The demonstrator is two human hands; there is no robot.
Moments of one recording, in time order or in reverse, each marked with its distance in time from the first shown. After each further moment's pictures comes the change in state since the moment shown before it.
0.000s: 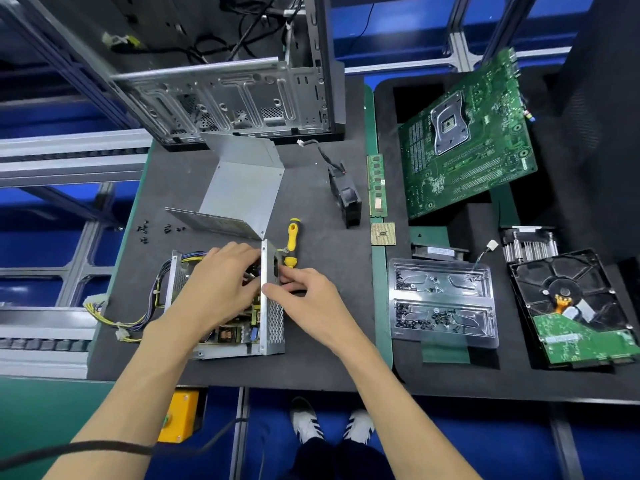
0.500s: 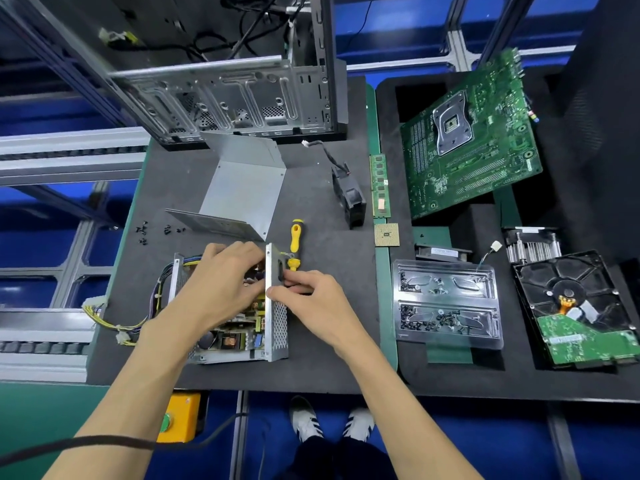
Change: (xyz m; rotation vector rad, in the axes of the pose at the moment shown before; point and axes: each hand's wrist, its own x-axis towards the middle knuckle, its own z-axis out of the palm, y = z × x) left_hand 0.004 -0.008 -0.003 -0.038 0.014 0.068; right_hand 0.002 -0.003 0.001 0.069 0.019 0.043
